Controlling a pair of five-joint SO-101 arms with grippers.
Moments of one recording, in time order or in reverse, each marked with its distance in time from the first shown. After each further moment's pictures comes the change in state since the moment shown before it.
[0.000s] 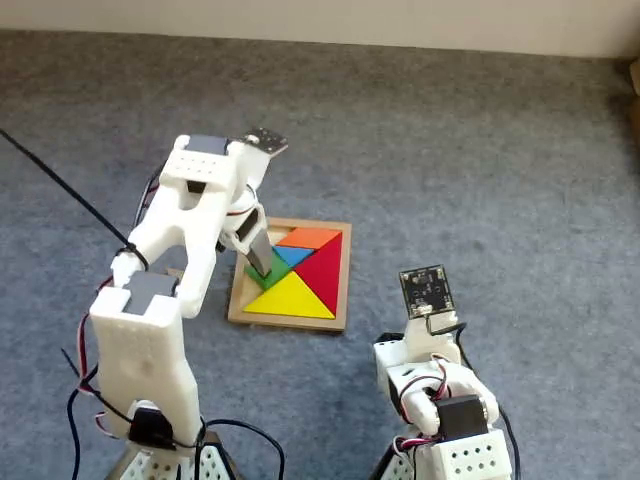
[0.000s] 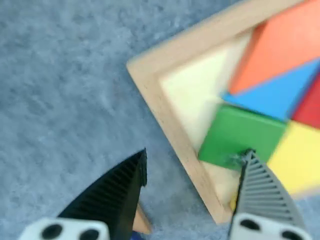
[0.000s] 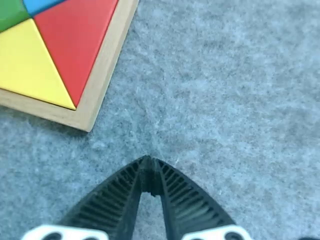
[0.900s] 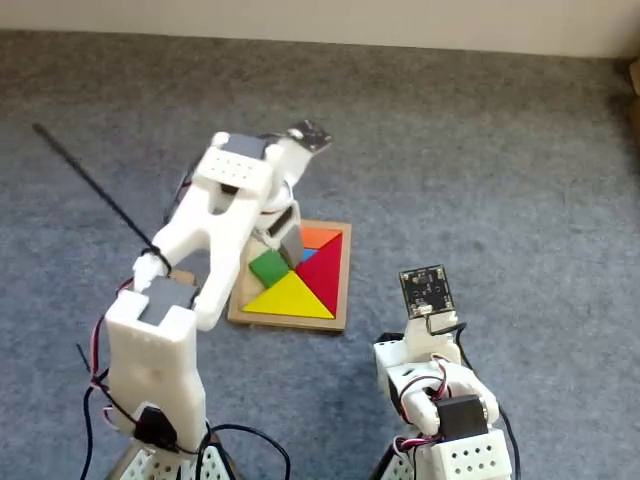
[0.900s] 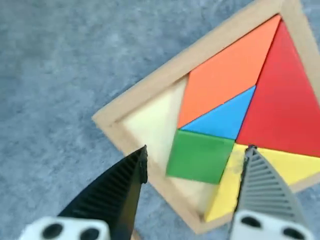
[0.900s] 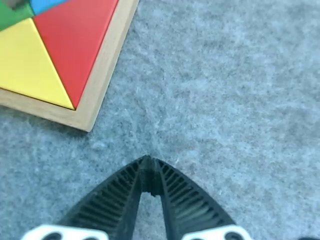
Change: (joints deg) left arm 7.1 -4.2 -4.0 0.4 -0.2; right arm 0.0 0.0 0.0 0.0 0.0
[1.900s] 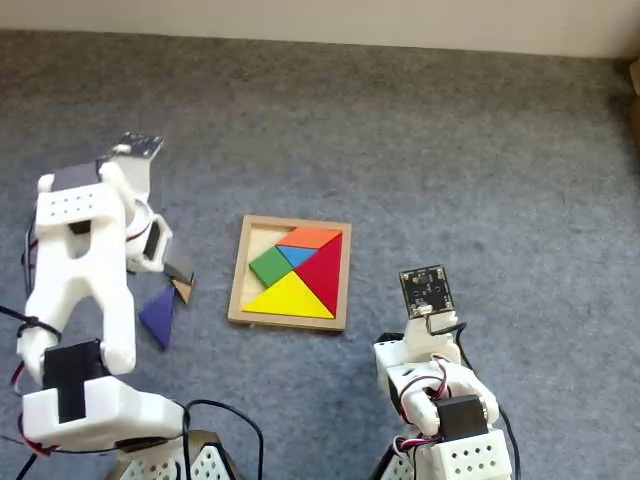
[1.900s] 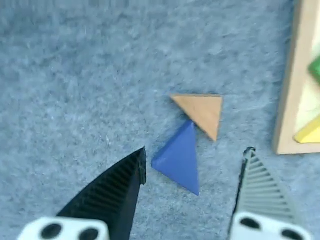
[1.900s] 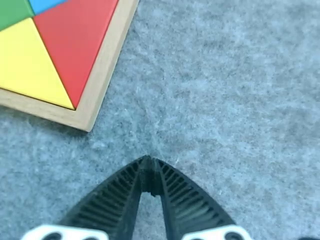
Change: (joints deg) left arm -30.9 -24.4 28.9 -1.6 0.2; right arm 0.0 0.0 0.0 0.0 0.0
